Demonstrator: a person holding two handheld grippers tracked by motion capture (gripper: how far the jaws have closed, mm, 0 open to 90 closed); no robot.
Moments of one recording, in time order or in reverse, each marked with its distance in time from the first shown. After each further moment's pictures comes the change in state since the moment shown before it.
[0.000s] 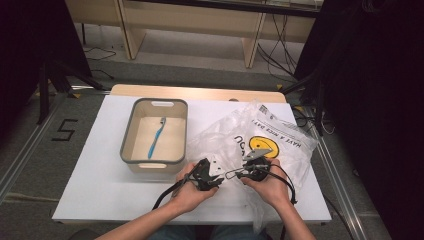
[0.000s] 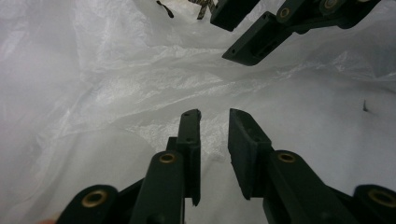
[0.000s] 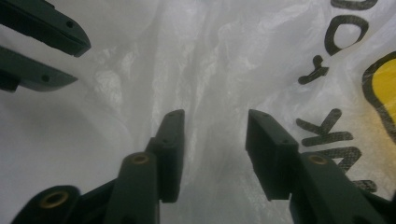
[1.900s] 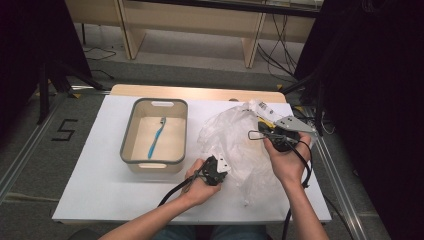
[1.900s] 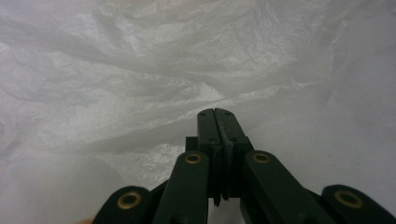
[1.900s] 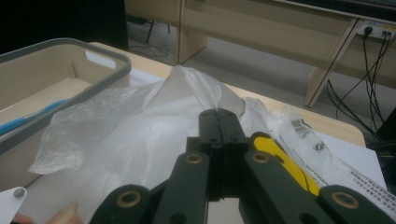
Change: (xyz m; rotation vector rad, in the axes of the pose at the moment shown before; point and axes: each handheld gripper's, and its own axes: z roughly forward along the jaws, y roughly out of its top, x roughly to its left) left arm 0.007 0.003 0.039 0.009 0.014 0.022; right arm -0.032 0.054 -0.093 -0.496 -0.258 0.179
